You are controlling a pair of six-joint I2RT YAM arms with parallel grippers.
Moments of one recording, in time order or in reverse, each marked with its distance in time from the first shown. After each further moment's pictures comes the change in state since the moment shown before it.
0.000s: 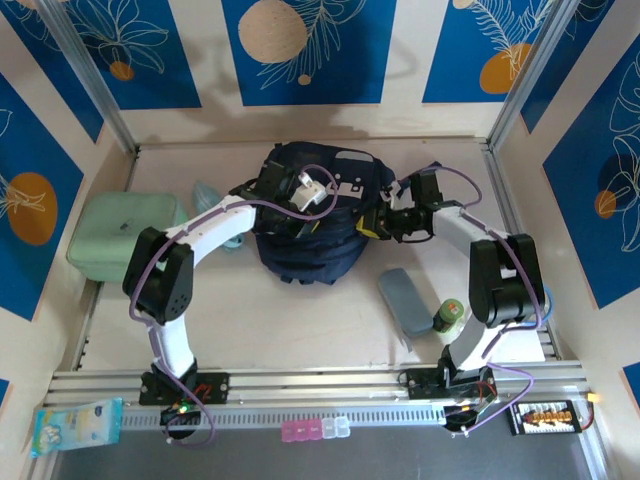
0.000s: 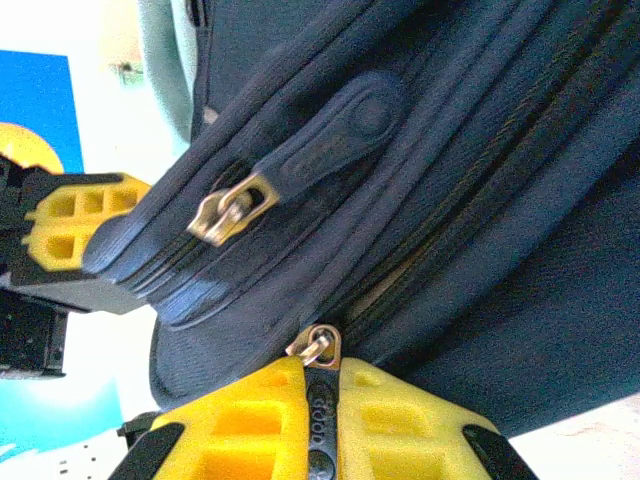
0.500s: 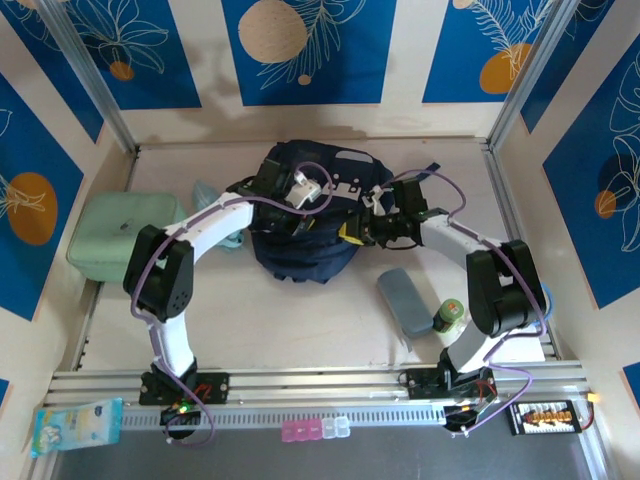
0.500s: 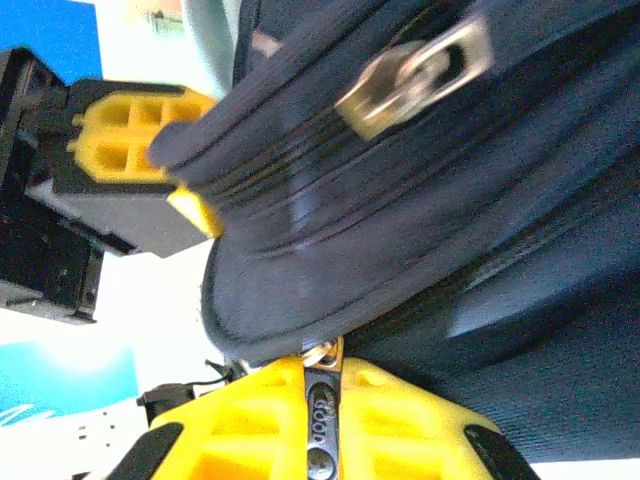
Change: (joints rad) left arm 0.018 0.021 0.022 -0.037 0.000 -0.025; right arm 0.133 -0.053 -0.060 0.129 0.003 0.110
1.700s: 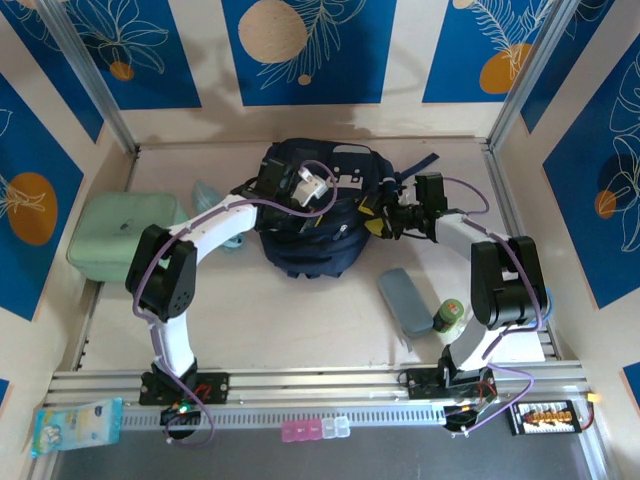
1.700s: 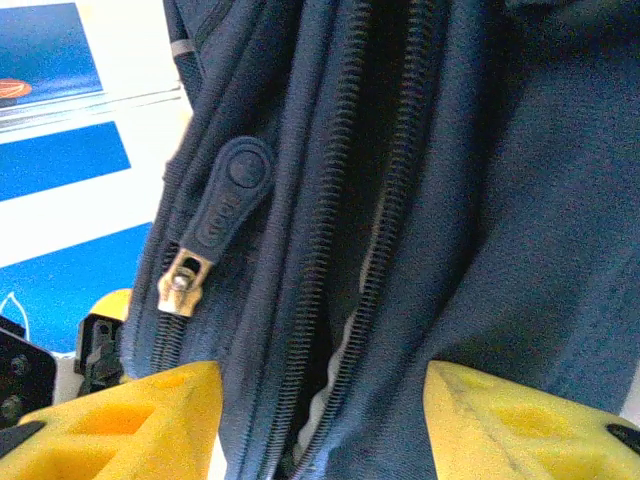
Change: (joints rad) left arm -0.024 0.001 -0.018 0.126 0.016 -0.018; right arm -0.165 0.044 -0.017 0.185 0.075 0.444
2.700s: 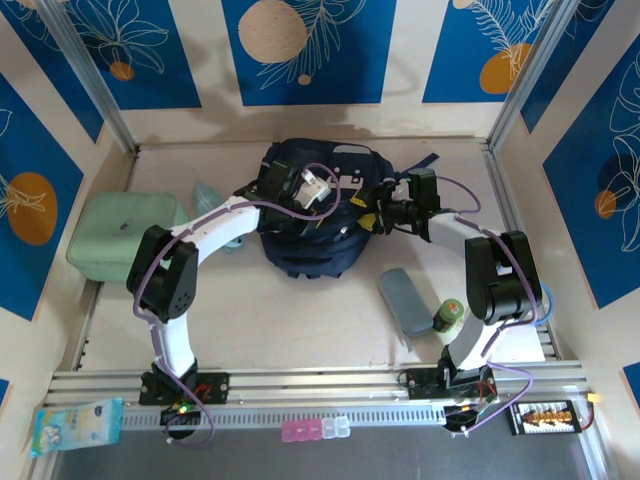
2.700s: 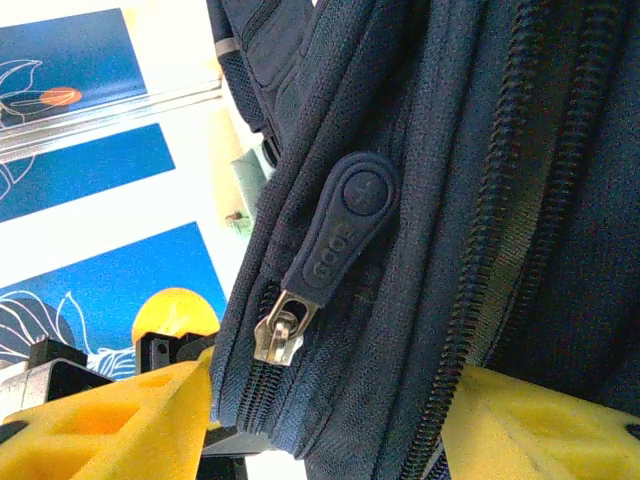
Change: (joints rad) left arm -0.019 0.000 -0.004 -0.004 -0.040 0.020; right arm 0.040 0.043 0.012 0.144 -0.021 0.165
